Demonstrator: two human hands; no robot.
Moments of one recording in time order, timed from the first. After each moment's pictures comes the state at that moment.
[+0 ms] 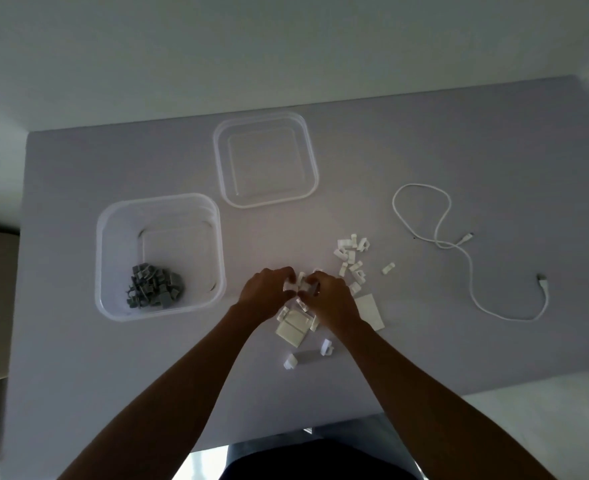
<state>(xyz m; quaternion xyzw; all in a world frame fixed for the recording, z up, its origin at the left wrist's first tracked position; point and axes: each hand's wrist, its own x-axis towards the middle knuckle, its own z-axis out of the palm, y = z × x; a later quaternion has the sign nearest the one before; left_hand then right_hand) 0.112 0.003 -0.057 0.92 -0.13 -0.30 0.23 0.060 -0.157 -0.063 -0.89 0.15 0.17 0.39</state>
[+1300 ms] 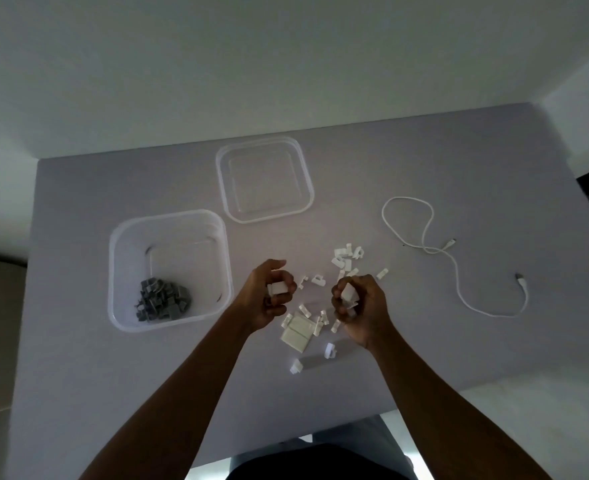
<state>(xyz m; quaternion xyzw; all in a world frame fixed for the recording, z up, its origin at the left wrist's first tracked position) 0.115 0.018 0.012 0.45 0.21 -0.47 0.73 0.042 -0.181 -0.003 -0.34 0.35 0.13 0.86</state>
